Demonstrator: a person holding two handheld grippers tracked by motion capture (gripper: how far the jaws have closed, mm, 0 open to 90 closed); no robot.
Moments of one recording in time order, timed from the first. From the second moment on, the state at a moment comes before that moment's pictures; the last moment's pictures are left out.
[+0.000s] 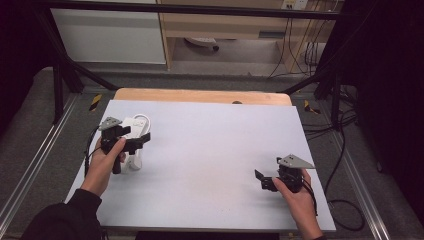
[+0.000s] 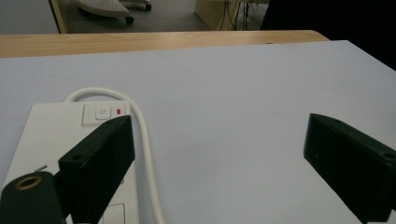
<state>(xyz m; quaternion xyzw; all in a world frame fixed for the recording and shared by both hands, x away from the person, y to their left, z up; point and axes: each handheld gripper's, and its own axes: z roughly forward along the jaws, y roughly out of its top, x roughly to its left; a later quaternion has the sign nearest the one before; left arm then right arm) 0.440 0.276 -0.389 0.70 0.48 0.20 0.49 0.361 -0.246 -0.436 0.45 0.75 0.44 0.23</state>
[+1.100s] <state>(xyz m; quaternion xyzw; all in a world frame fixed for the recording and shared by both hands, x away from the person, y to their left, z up) 0.371 0.290 -0.403 0.69 0.47 0.20 0.50 0.361 -0.245 -0.437 0.45 0.75 0.44 0.23</state>
